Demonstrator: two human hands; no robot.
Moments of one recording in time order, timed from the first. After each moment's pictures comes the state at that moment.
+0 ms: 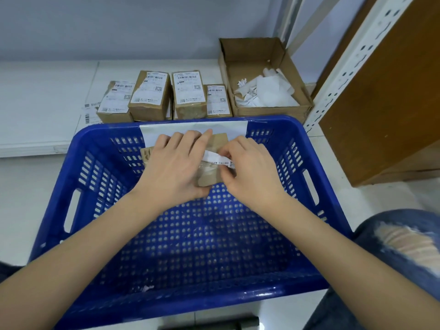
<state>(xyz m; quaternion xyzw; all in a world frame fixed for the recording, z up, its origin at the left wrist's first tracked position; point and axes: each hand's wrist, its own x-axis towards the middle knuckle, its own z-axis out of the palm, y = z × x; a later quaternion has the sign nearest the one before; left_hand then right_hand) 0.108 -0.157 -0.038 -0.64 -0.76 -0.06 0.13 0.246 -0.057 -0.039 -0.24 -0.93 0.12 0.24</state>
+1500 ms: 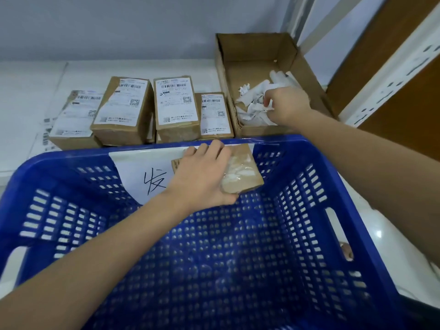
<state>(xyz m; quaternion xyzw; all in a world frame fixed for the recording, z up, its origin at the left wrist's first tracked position) 0.071 -0.023 -0.101 -0.65 -0.76 -0.05 -0.02 0.147 0.231 -0.093 -0.37 -0.93 -0.02 0.00</state>
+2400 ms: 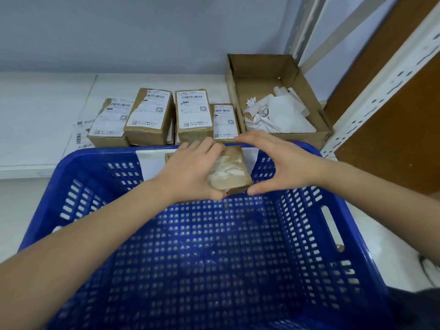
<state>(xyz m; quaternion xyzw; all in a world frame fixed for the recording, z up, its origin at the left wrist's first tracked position) 0.052 -0.067 -0.059 -0.66 -0.75 -0.05 -0.04 0.215 0.092 -0.038 -0.10 -0.97 0.24 -0.03</state>
